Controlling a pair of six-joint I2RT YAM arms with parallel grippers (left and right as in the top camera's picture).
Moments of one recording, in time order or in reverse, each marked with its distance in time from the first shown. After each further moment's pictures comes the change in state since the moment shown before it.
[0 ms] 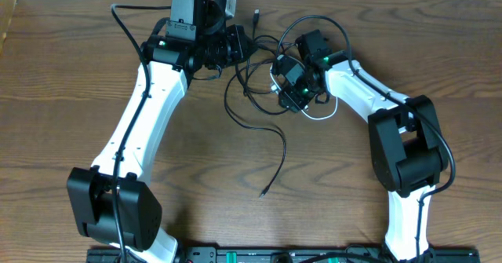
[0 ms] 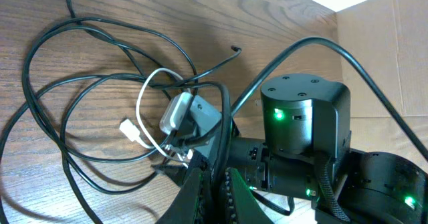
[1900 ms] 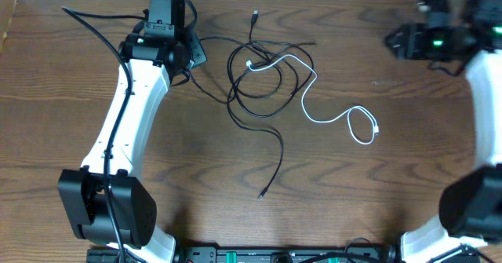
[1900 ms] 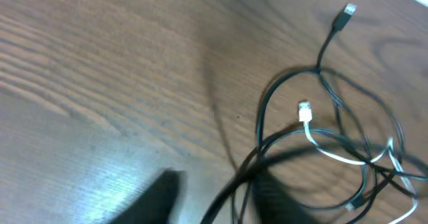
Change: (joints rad) left arm 0.102 0.000 -0.001 -0.214 -0.628 -0.025; right arm -0.510 -0.348 0.158 -0.288 -0.194 0.302
